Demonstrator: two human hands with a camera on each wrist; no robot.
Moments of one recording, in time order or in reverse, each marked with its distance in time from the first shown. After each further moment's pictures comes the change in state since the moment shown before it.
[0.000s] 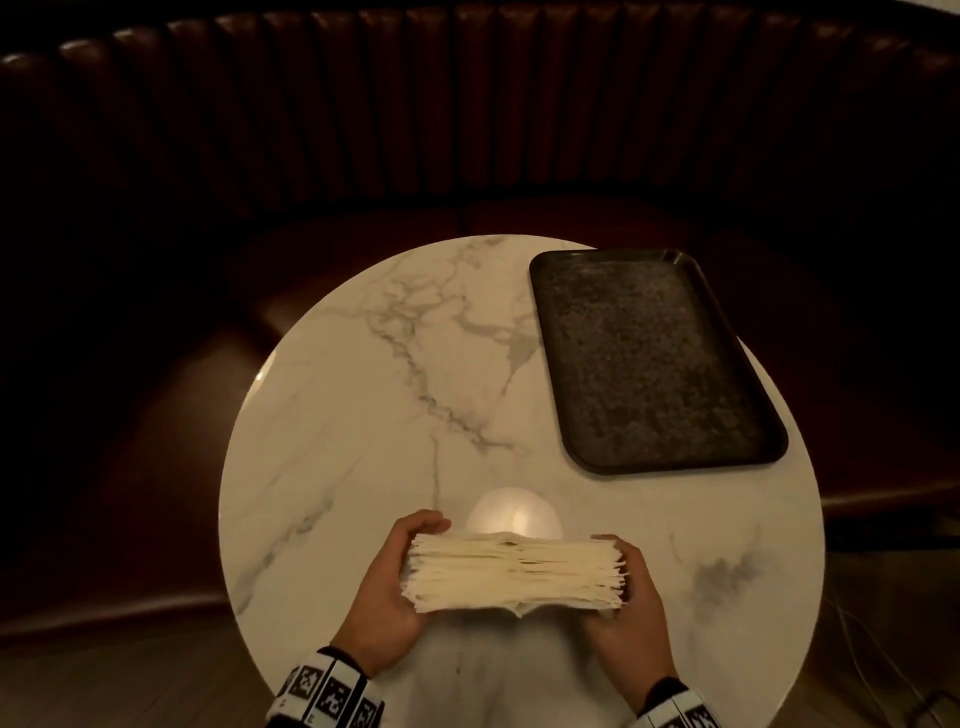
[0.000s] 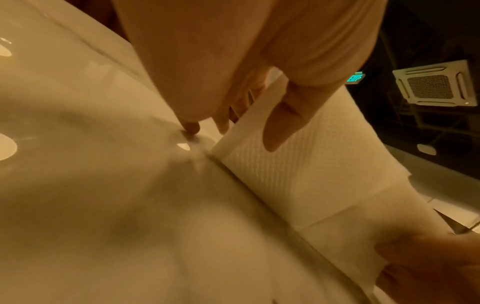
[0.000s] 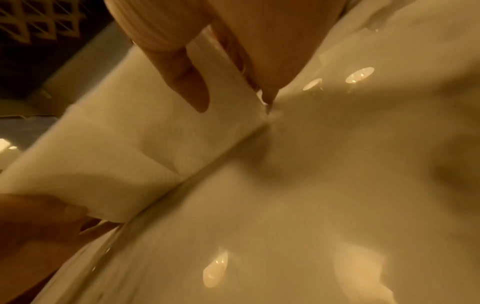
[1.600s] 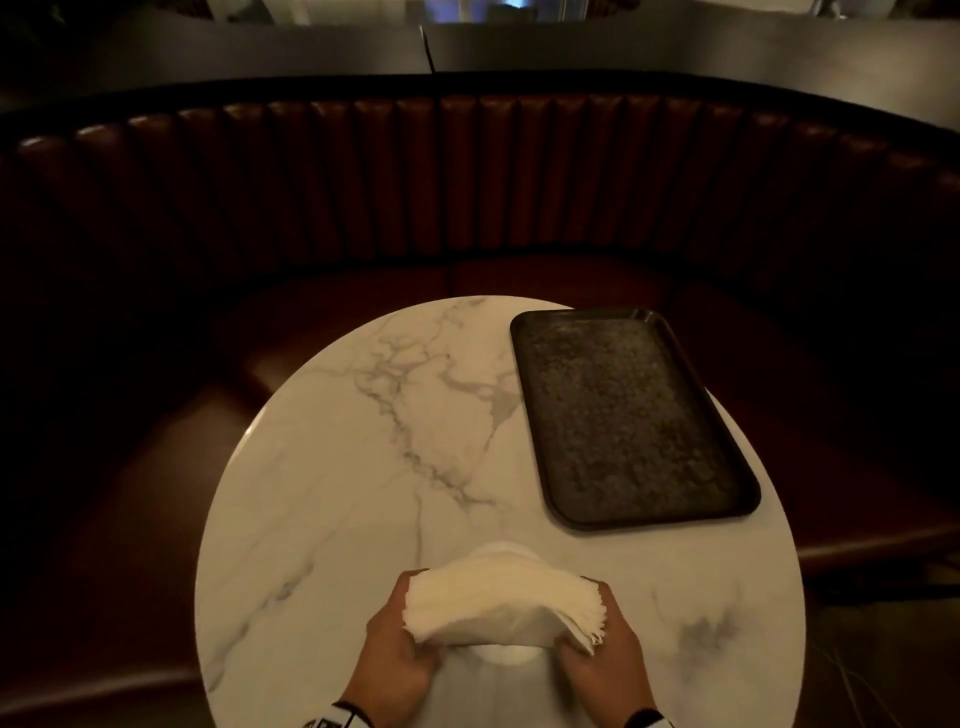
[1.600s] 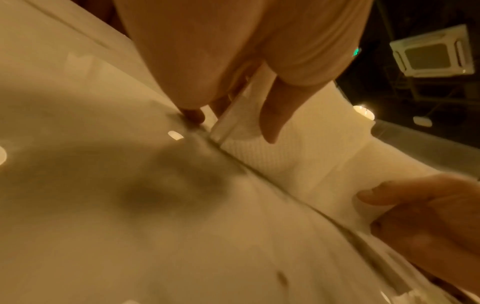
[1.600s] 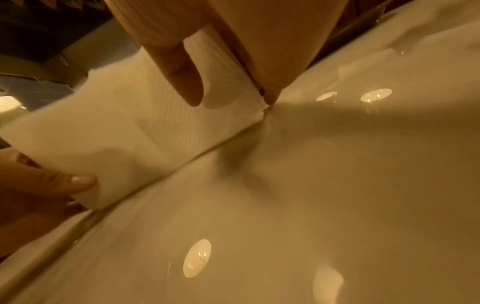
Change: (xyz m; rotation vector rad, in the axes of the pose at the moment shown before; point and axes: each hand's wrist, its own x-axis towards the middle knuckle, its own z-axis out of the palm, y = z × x) left_hand 0.019 -0.012 0.022 0.305 0.070 -0.049; right_hand 0.026 0.001 0.001 -0.069 -0.041 -0.025
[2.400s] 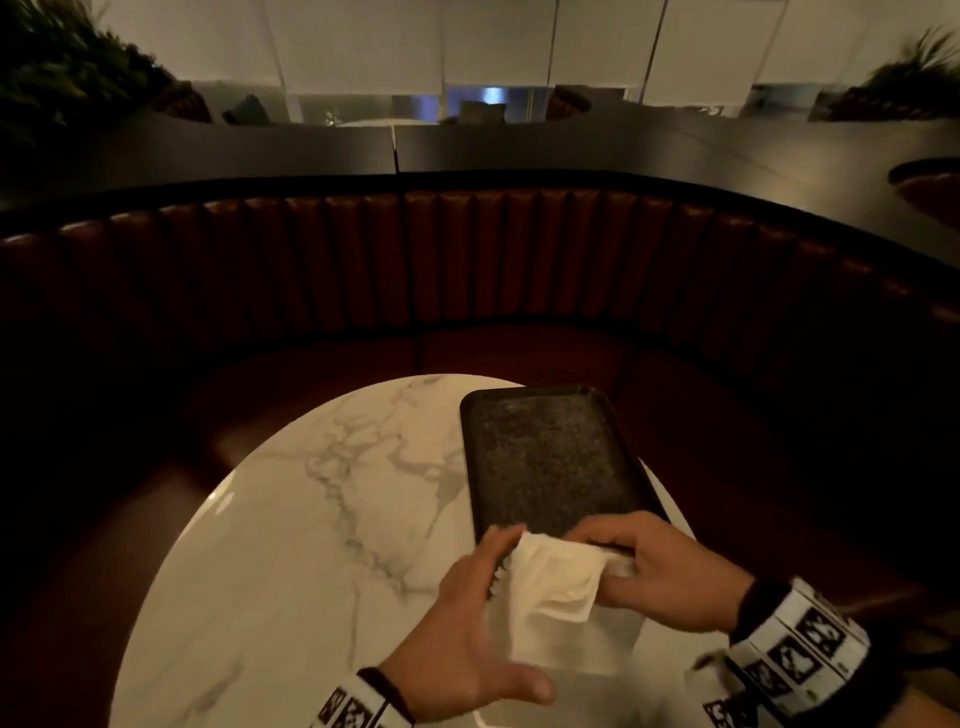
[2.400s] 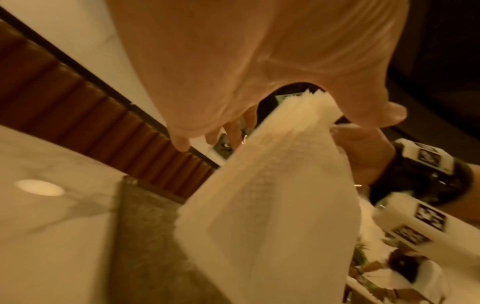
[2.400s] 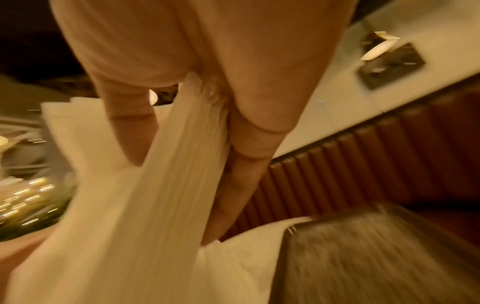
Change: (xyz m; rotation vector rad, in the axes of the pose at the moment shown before) left_hand 0.049 0.213 0.032 -0.002 -0.375 0.328; right_hand 0.066 -0.191 -0.187 -0.284 -0.553 -0.411
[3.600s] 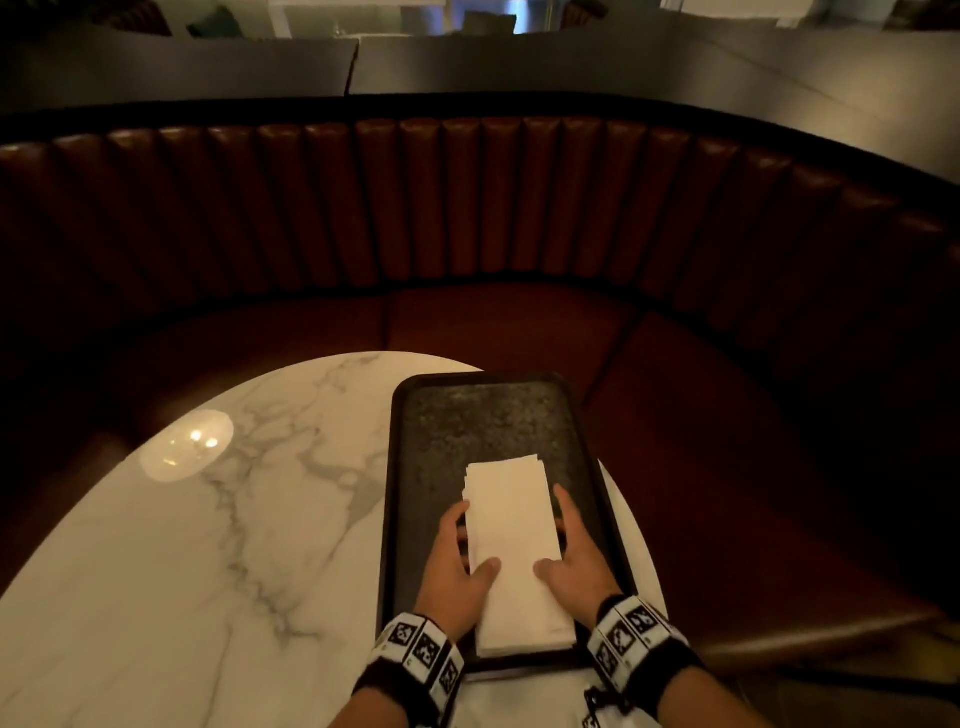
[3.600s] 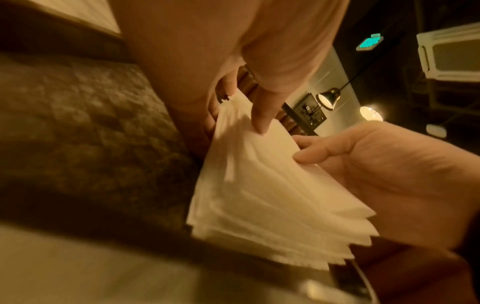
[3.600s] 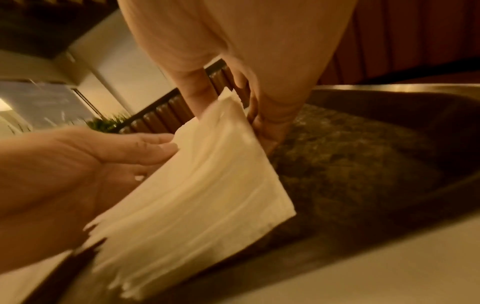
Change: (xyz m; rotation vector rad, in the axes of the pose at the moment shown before) left_hand 0.192 -0.104 0.104 -0.165 0.372 -0.451; right_hand 0.093 0.204 -0.023 0.255 0.269 0.516
